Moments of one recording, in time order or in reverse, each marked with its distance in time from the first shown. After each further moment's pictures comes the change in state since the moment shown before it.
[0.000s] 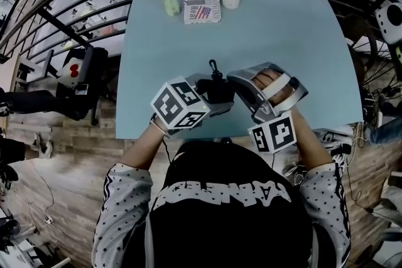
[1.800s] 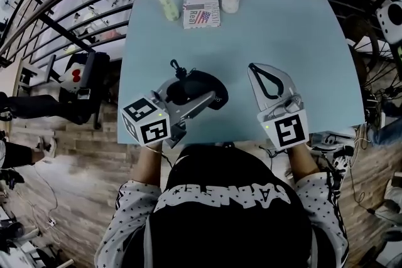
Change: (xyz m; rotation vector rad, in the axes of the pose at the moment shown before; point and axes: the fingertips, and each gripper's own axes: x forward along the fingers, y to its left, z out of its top) left arm -0.080 0.027 0.040 -0.244 -0.530 0.111; right arm -0.034 -0.048 -0.063 1.002 -0.153 -0.326
